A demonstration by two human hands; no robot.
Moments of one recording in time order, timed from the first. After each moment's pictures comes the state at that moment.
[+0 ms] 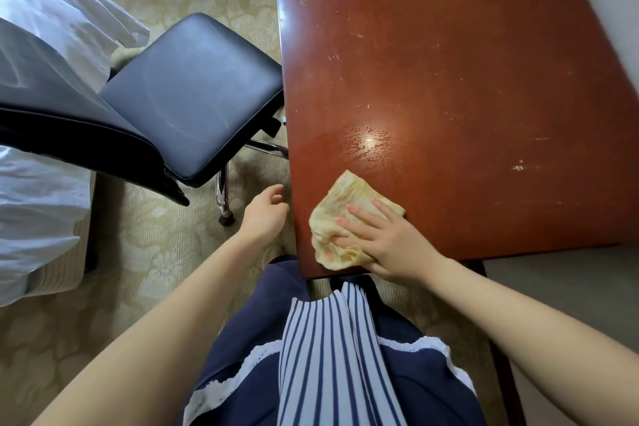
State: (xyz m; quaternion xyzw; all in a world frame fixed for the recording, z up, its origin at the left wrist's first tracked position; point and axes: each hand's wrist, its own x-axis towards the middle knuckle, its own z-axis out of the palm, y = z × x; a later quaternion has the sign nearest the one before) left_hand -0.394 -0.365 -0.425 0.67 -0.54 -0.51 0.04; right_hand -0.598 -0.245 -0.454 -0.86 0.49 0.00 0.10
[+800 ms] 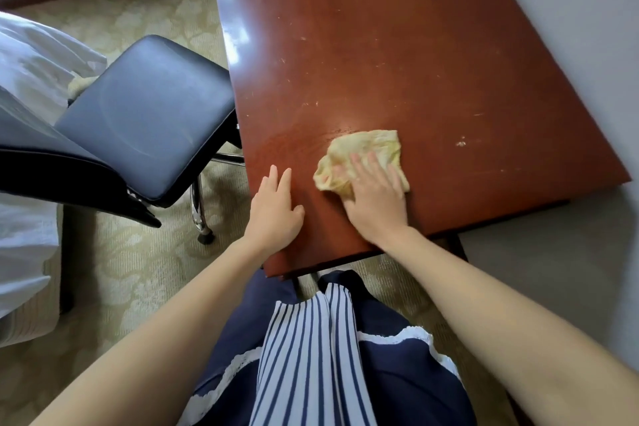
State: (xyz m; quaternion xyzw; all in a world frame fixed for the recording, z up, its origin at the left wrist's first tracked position) left_hand -0.450 -0.334 -0.421 0.53 -0.79 -0.32 -0.05; right_hand -0.611 -0.259 -0.460 -0.58 0.80 -0.07 0.12
